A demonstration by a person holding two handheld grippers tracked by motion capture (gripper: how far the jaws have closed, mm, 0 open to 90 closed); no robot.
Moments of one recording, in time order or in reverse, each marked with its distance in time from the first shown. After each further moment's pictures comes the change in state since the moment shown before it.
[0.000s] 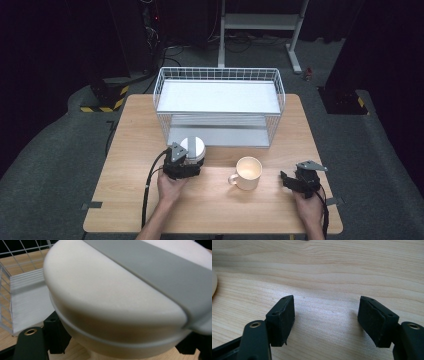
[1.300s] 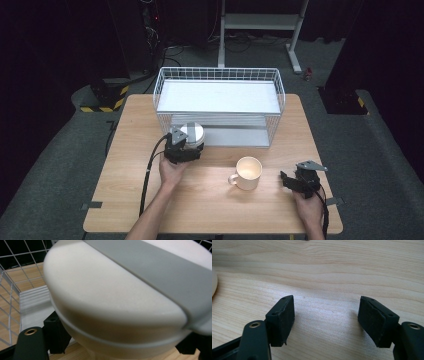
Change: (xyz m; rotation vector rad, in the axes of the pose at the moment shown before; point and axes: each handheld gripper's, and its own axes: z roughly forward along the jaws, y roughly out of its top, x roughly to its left) left arm 0.026 0.031 0.029 -0.006 0.025 -0.033; right arm 0.000 0.000 0.000 0.000 0.001 -0.002
